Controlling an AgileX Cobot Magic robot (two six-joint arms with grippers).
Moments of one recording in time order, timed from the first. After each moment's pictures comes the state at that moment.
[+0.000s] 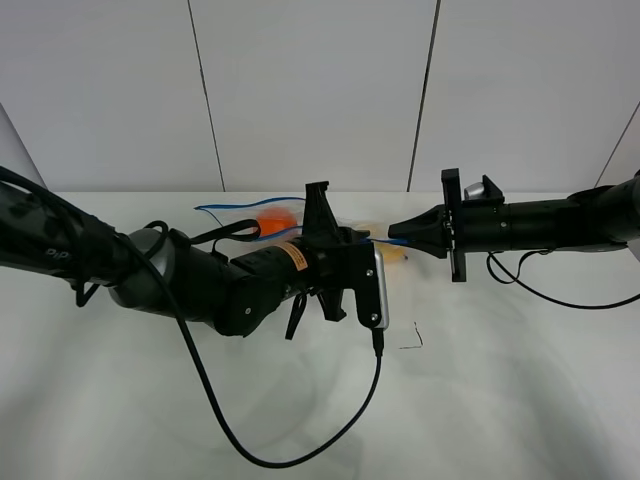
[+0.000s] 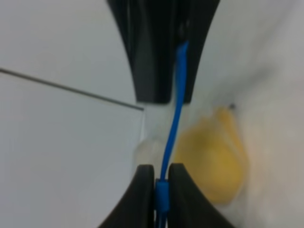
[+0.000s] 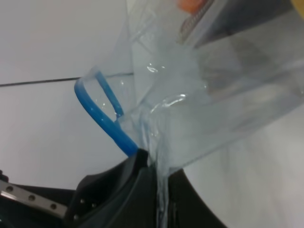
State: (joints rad) left arm -0.77 2.01 -0.97 -0.11 -0.73 1.27; right arm -0.04 2.05 -1.06 1.58 1.20 -0.83
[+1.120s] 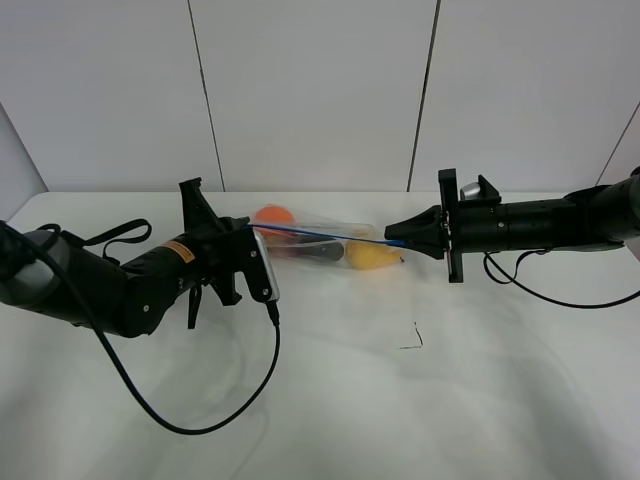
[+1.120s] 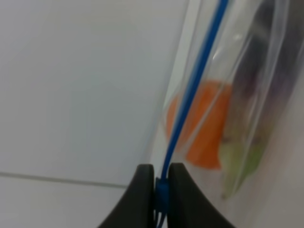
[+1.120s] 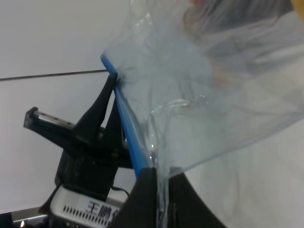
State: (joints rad) left arm -0.49 1.90 -0.69 -0.19 -0.92 1.33; right arm -0.03 2.05 -1.07 1.57 1.21 -0.83
